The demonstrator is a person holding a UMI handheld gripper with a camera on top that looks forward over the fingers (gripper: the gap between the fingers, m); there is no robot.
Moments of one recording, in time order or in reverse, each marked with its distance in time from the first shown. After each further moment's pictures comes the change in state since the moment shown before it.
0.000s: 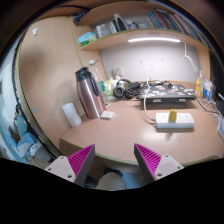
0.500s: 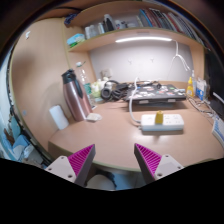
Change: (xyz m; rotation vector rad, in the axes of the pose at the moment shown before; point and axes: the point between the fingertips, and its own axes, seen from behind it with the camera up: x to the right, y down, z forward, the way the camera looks) arm 0.051 -0.008 0.007 0.011 0.089 0.016
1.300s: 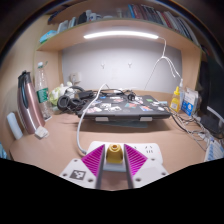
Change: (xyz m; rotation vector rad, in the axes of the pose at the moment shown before) arm 0.178 -0.071 0.119 0.088 0.253 -0.069
